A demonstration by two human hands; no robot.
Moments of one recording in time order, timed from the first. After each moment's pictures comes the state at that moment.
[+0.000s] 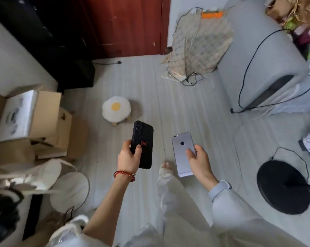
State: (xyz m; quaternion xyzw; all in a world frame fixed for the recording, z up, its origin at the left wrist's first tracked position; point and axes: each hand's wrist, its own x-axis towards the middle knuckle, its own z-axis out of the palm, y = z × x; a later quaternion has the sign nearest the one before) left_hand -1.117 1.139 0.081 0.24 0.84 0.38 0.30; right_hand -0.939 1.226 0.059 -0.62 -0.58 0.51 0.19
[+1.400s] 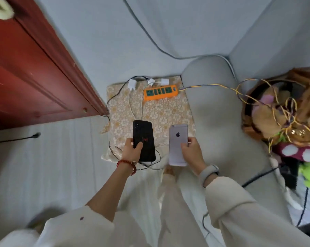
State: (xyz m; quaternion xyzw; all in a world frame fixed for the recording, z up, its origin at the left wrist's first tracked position) left_hand -1.218 2.223 -0.002 0.16 0.78 0.33 0.50; right_hand -1.050 2.287 0.014 -0.71 -0.51 0.48 0.10
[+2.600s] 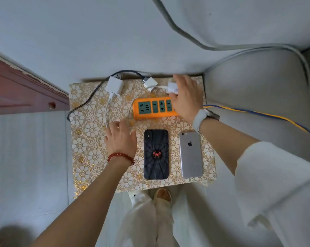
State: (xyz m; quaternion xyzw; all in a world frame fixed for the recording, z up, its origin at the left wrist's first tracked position) left_hand -1.269 2.436 -0.205 0.32 0.90 0.09 0.27; right_hand -1.166 2.610 -0.183 -0.49 -0.85 0.18 -0.02
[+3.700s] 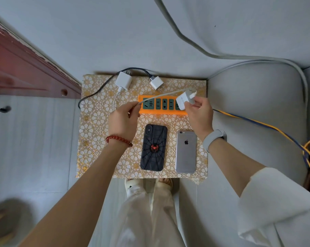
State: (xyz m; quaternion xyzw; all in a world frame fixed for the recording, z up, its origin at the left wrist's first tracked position) left_hand -1.274 2.457 -0.142 0.27 0.85 0.37 0.27; right_hand -1.125 2.585 -0.168 -0.62 -0.62 0.43 0.19
